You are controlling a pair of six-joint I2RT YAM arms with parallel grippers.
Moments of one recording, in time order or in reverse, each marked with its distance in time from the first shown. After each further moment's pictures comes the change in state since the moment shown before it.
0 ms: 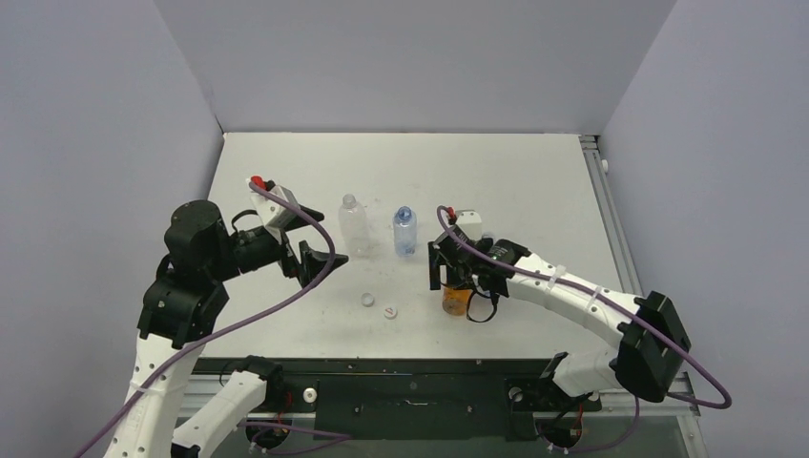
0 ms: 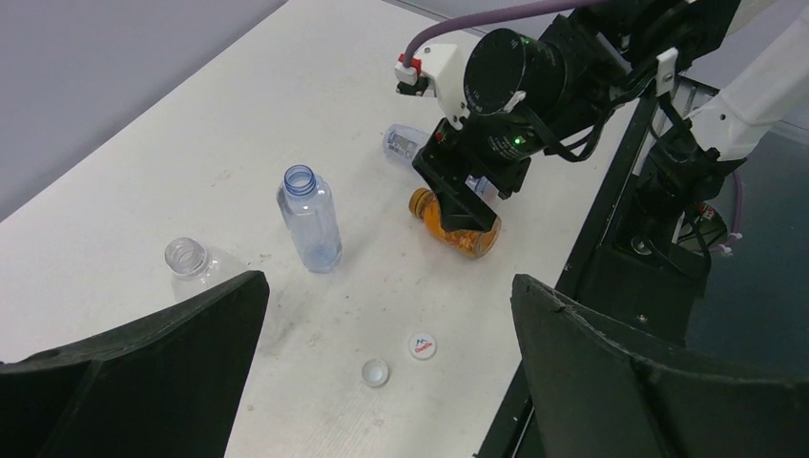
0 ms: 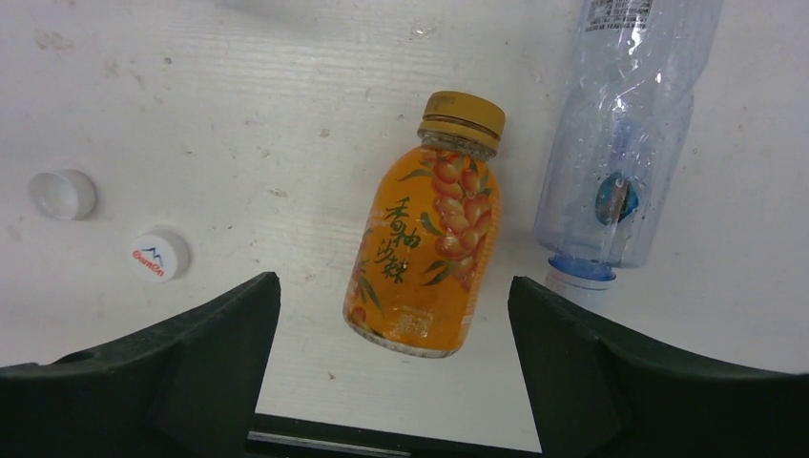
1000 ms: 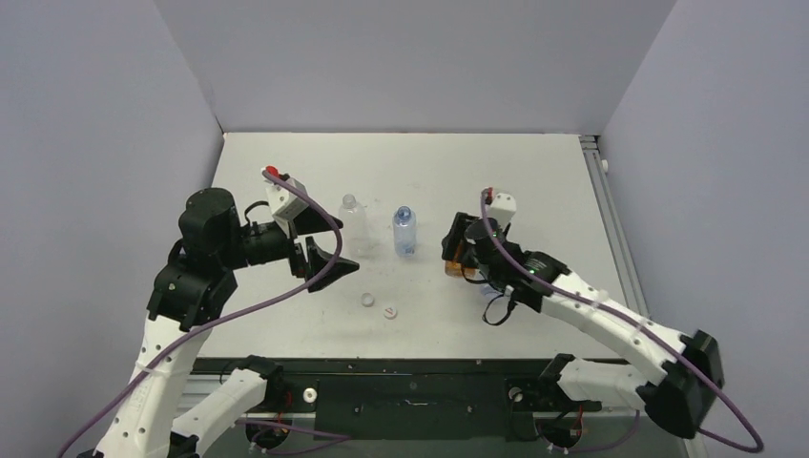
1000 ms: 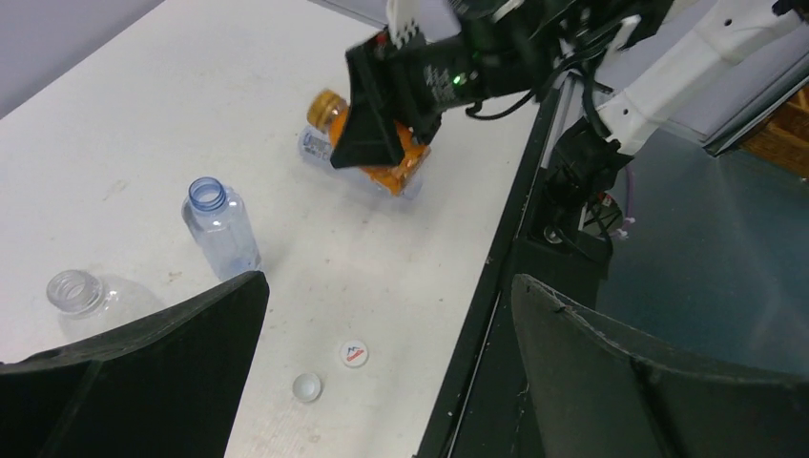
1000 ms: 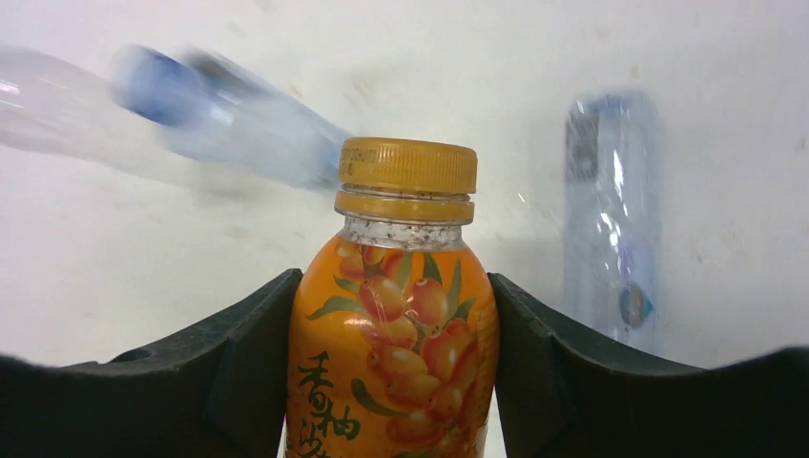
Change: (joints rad) left arm -0.034 0.059 0.014 -0.010 0.121 -0.059; right arm -0.071 -0.119 -0.148 0.305 0.071 0.062
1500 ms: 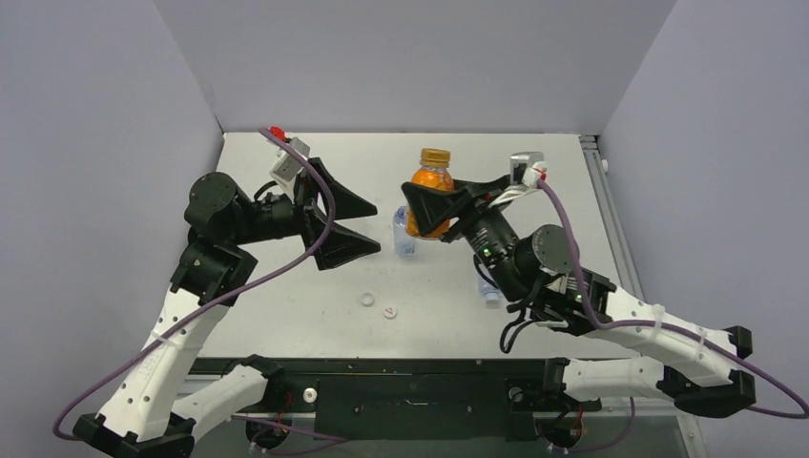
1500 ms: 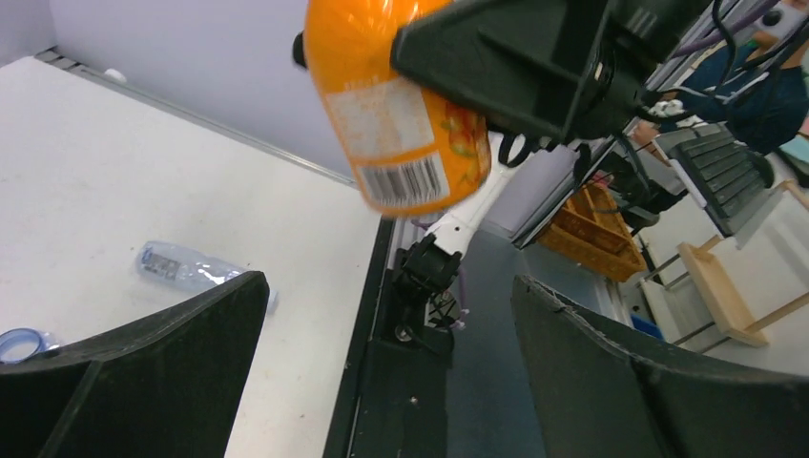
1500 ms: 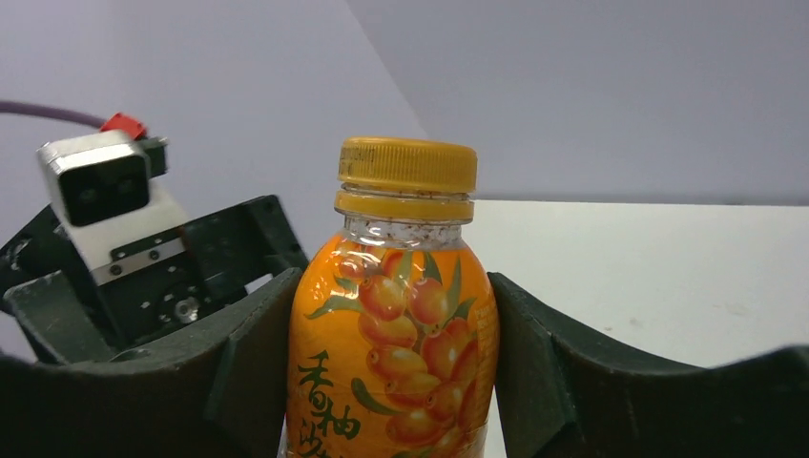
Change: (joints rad) left arm -0.111 0.109 0.004 0.510 0.117 -0.562; right arm 0.412 -0.214 0.388 0.431 0.218 -0.331
